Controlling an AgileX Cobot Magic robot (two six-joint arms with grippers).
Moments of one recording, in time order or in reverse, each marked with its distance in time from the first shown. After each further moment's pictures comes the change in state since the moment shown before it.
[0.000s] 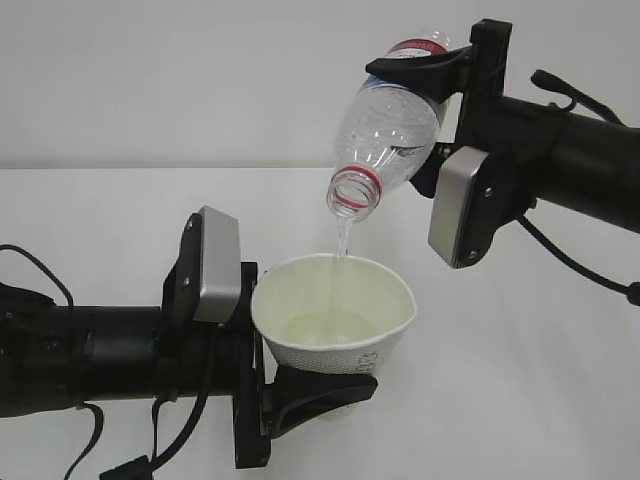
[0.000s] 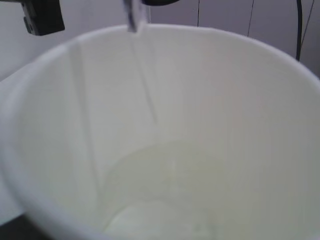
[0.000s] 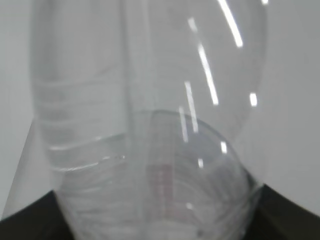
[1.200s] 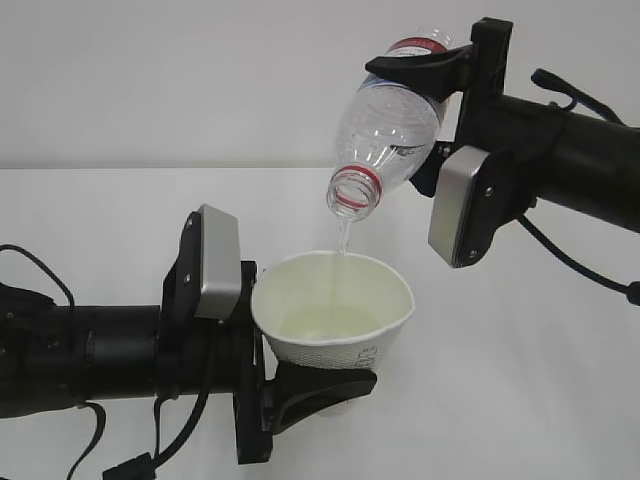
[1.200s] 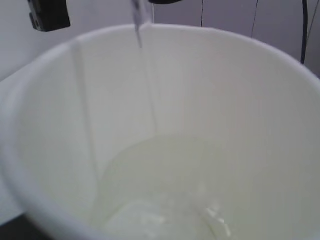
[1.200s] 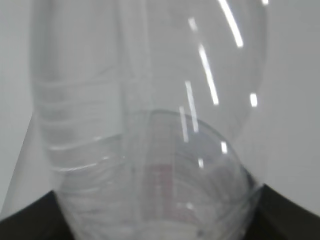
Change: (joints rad) left arm 0.000 0.004 0.000 -0.017 0.002 0.000; right arm 0.000 0.000 0.000 0.000 -0.007 -0.002
